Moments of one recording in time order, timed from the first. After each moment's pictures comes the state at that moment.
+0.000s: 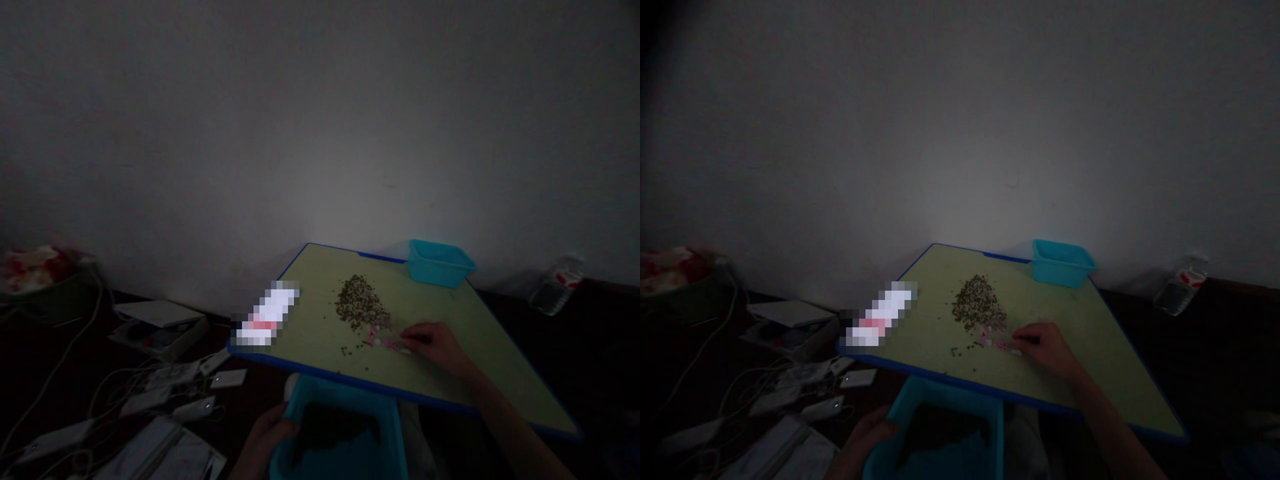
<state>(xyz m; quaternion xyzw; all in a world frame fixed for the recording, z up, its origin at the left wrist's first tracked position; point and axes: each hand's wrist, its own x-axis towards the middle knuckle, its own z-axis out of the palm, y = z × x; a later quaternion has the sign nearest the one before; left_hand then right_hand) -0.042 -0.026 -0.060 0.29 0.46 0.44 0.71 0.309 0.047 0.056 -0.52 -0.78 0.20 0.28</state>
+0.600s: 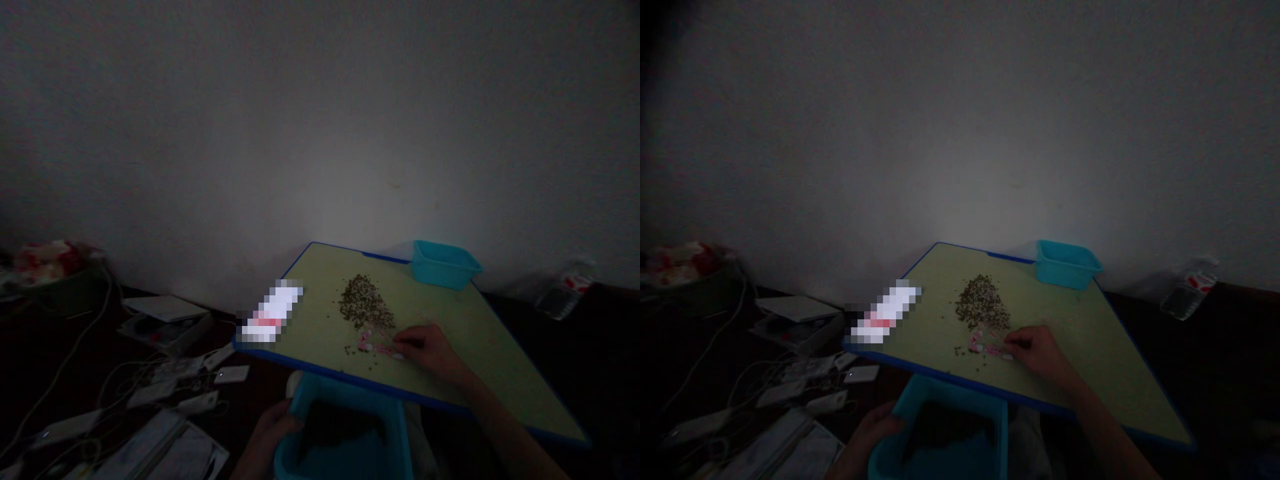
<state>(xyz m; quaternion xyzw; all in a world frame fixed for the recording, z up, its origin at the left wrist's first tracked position) -0.039 -0.025 -0.056 0.27 0.46 0.44 0.72 0.284 0.045 0.059 -0.50 -0.79 0.22 0.27</state>
